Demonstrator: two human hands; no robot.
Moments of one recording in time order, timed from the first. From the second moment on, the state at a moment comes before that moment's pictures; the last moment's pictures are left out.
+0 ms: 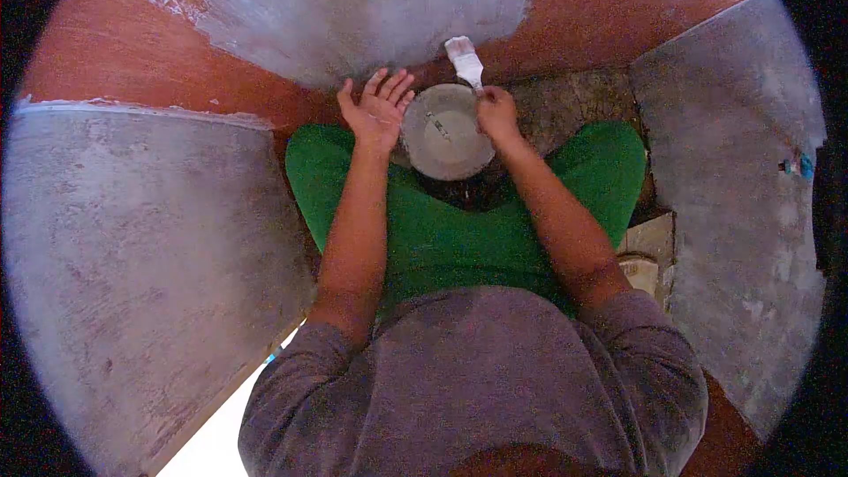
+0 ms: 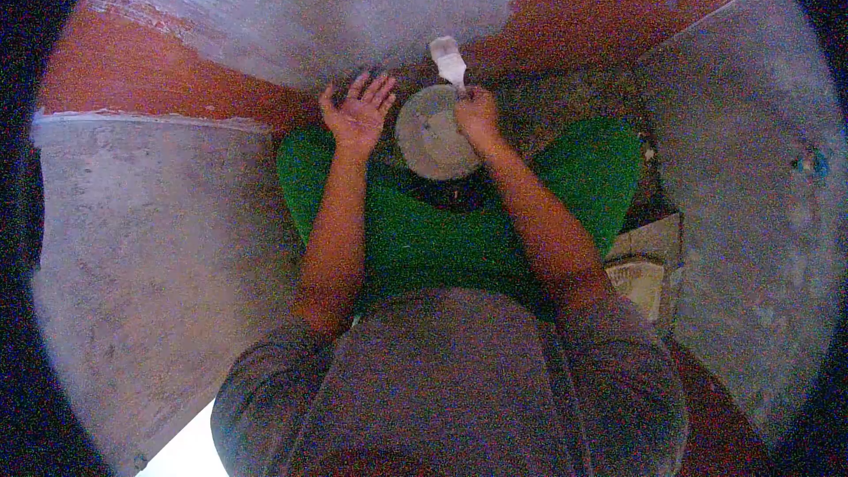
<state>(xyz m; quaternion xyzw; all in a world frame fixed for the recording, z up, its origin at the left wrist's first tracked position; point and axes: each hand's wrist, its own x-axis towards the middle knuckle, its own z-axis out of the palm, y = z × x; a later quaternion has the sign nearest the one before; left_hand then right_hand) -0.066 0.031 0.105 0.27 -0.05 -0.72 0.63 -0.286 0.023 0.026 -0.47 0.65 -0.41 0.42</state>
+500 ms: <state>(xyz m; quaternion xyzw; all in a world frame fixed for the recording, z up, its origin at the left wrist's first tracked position) -0.060 0.035 0.128 0.08 -0.01 -0.73 0.68 -0.265 0.029 0.131 -0.55 0.57 -0.57 0.23</state>
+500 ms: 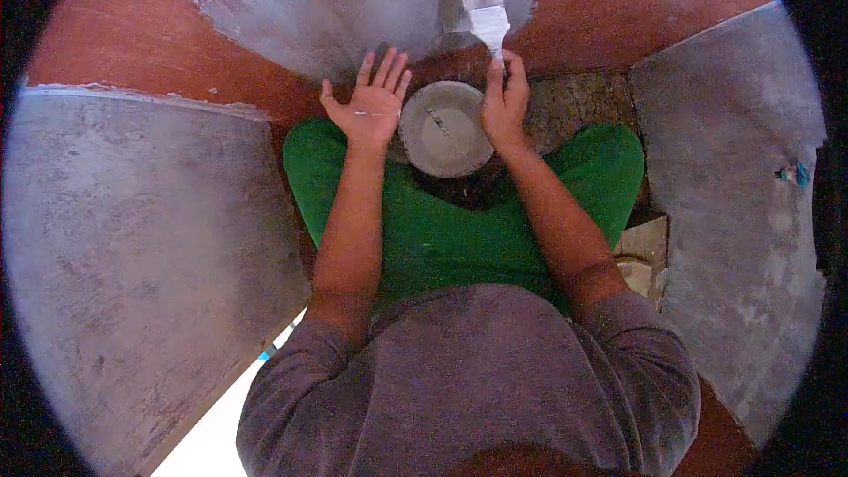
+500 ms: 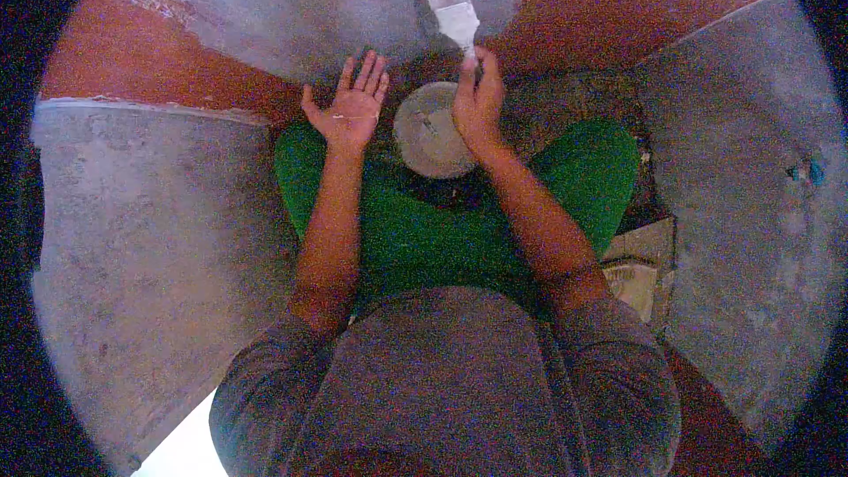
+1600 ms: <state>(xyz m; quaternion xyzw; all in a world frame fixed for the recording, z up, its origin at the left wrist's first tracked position) -0.071 0.039 0.146 0.04 -0.08 -0.75 0.65 -0.280 0.002 0.127 -0.55 0.63 -0.53 0.16</state>
